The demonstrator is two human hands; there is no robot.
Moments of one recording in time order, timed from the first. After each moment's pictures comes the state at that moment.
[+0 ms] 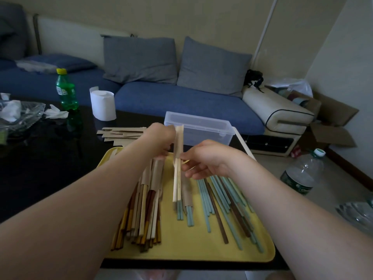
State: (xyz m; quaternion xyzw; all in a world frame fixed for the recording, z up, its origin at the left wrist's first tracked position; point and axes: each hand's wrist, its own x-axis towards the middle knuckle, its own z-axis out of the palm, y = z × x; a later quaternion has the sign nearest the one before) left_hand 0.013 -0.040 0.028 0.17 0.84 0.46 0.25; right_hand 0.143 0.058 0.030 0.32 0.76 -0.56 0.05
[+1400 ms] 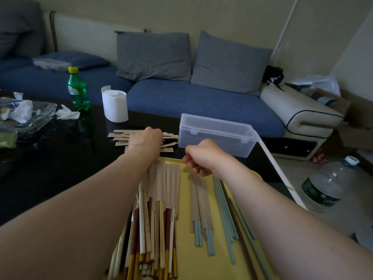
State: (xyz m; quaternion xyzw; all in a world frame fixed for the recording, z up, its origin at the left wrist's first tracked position) left_hand -0.075 -0.052 -0.012 0.33 0.95 0.01 0.01; right_hand 0.062 0.061 -0.001 0.36 0.80 -0.47 -0.02
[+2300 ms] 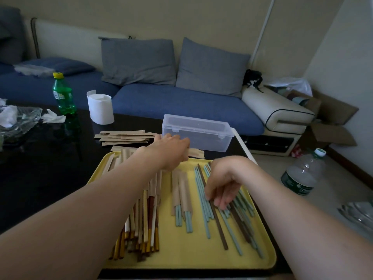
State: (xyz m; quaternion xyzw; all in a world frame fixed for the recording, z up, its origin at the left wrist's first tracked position) left_hand 0.005 -0.022 0.000 0.55 0.83 0.01 -0.01; right_hand 0.151 0.087 0.023 0.44 0.80 -0.26 0.33
